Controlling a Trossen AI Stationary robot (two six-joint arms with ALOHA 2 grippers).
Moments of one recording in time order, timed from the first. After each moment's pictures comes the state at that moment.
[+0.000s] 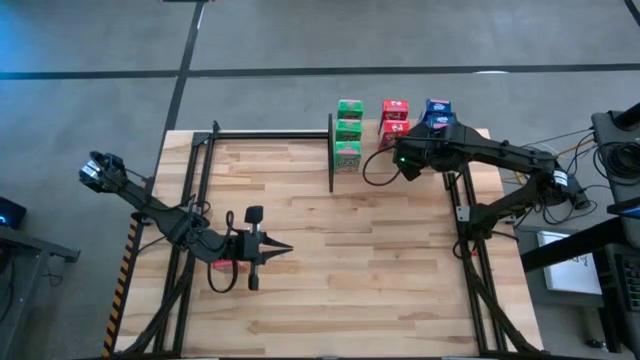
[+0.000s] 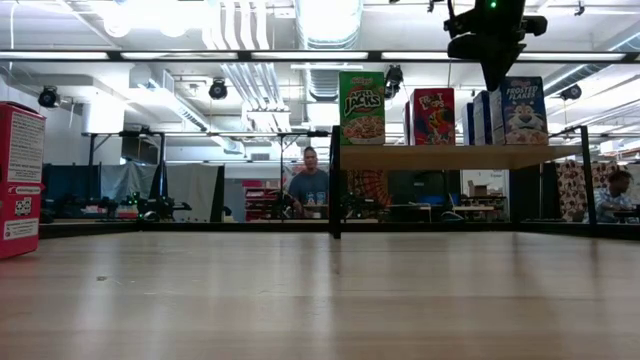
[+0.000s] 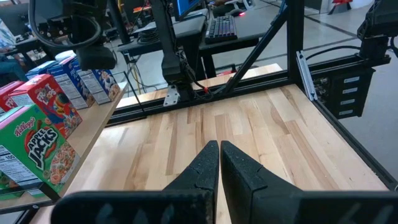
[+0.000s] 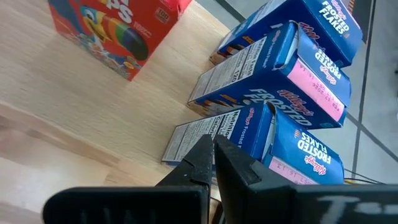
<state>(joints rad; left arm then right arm) -0.56 1.14 0.85 0.04 -0.59 0.06 -0.27 1.37 1.46 -1.57 0.66 0.68</state>
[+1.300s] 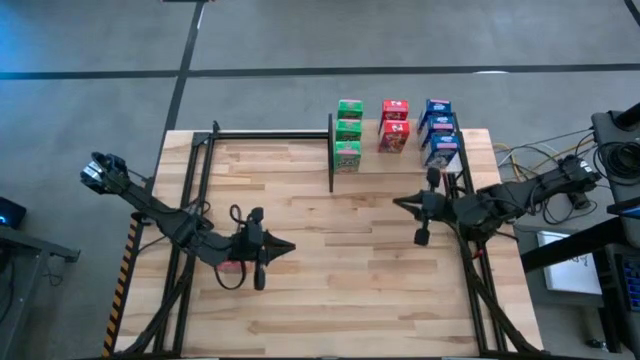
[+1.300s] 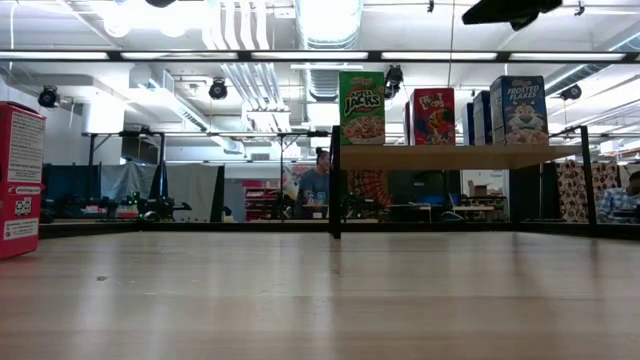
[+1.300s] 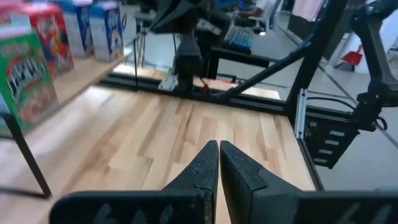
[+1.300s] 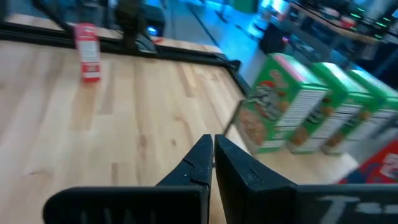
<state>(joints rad) -0.56 1.17 0.86 0.05 -0.64 -0.33 0.36 0.80 0.76 -0.36 0.64 -0.02</state>
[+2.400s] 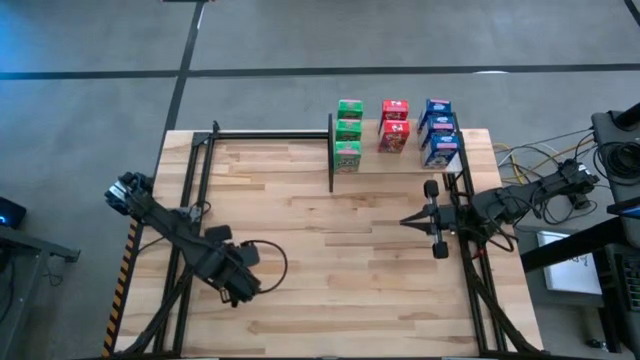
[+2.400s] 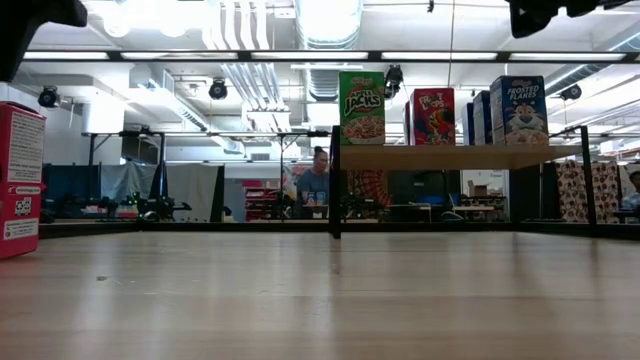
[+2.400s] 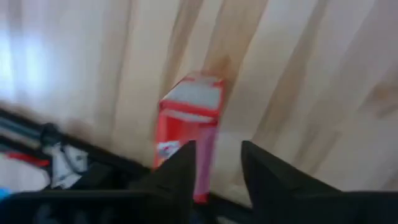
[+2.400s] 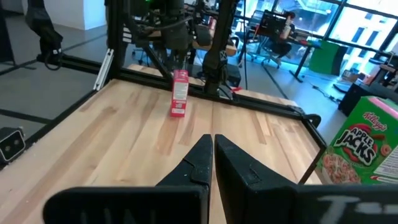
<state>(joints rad) -0.63 1.57 1.36 -1.48 -0.08 -0.96 0.36 0.58 0.50 -0.06 0.28 -0.16</state>
